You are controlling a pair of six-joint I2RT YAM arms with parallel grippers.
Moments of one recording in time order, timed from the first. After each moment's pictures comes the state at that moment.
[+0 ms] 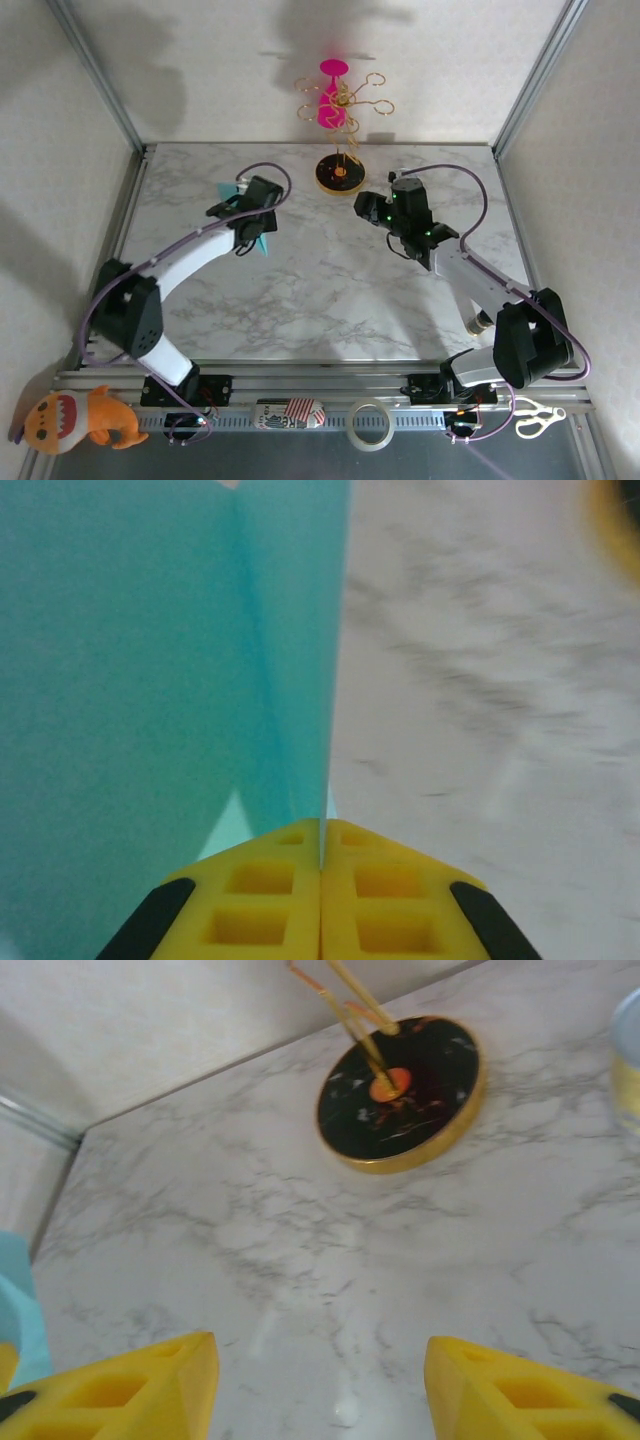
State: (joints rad) left arm -0.50 1.65 1.24 -0.60 -0.50 -0.55; right arm 0.47 1.40 0.96 -0.07 -0.01 0.61
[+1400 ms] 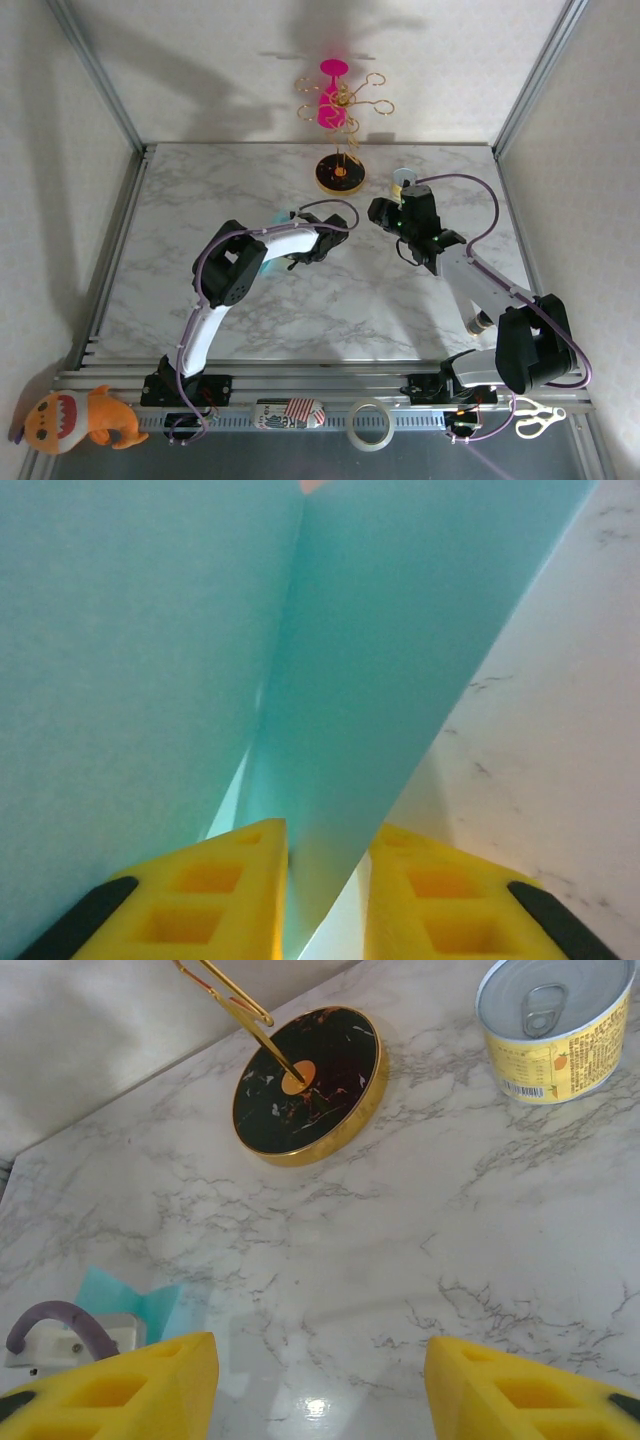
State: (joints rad) left arm -0.73 2.26 1.61 -0.95 -0.80 -0.70; right arm 0.41 1.36 0.89 -0.10 0.02 0.65
